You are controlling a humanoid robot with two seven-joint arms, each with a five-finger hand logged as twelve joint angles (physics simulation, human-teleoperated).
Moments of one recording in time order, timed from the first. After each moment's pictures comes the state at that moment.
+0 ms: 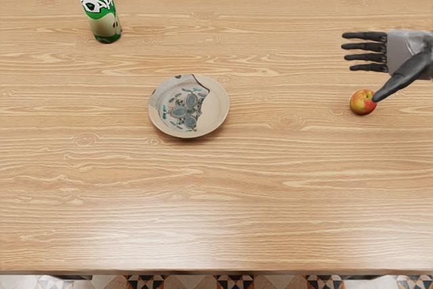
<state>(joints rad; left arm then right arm) 0.01 0.00 0.24 -0.13 0.01 -0.08 -0.01 1.00 -0.98 0.48 1.15 -0.09 0.61 -0.33</state>
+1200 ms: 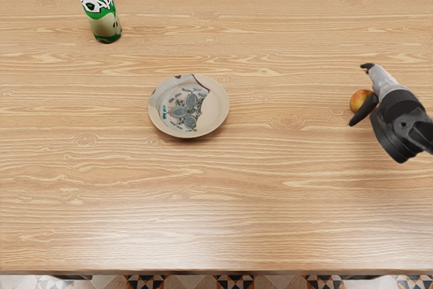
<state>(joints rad) 0.01 0.00 0.24 -0.13 0.01 -0.08 -0.01 0.95 -0.60 0.21 1.22 -0.98 -0.49 -0.61</state>
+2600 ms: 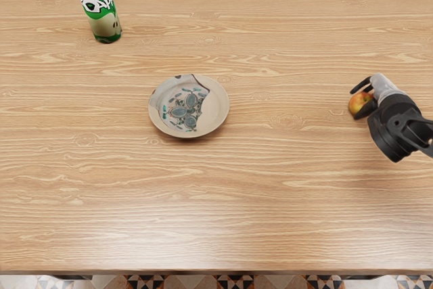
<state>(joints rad) 0.01 0.00 0.24 -0.13 0.01 -0.08 -0.01 0.97 -0.55 0.16 1.12 -0.92 -0.48 -0.61</state>
